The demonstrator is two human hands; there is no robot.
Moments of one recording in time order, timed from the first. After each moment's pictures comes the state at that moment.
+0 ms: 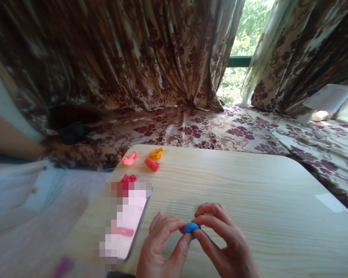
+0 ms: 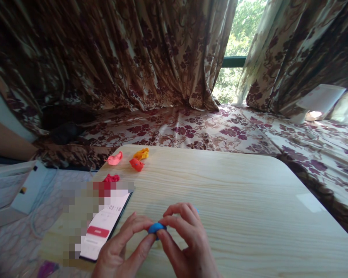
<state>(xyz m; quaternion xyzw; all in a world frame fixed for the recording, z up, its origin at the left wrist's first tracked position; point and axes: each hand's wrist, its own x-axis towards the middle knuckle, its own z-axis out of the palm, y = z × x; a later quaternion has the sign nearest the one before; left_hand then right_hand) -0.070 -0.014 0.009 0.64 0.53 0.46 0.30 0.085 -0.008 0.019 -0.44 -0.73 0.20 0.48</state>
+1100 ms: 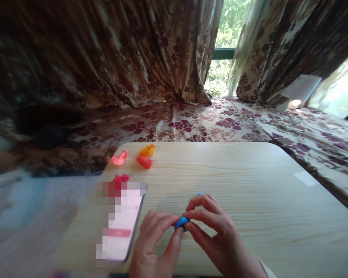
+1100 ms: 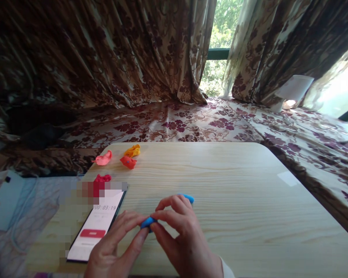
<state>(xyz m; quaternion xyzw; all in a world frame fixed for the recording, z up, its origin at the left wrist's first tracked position) -0.094 -0.012 -0.002 0.72 0.49 0.44 0.22 0.075 -0.014 0.017 -0.47 -0.73 0.23 0.44</state>
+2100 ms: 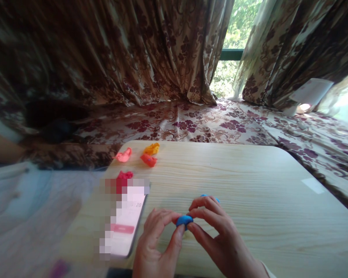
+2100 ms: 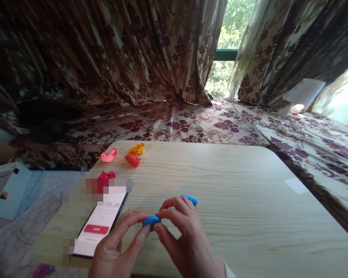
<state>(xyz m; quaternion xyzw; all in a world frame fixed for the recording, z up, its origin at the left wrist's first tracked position) -0.092 -0.012 -0.002 0.72 0.51 0.43 0.22 0.075 -0.011 0.012 -0.48 -0.74 0.23 0.41</state>
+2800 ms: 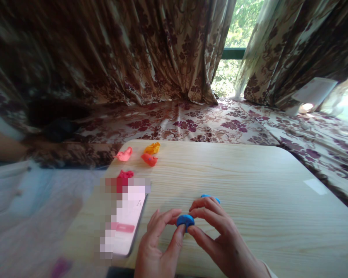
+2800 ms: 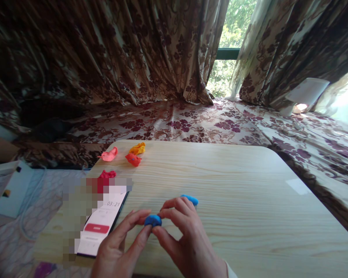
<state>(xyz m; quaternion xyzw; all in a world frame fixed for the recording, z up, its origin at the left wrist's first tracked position) -0.091 -0.014 -0.011 0.72 0.52 0.41 0.19 0.078 -0.013 0.007 -0.47 -0.74 0.26 0.40</state>
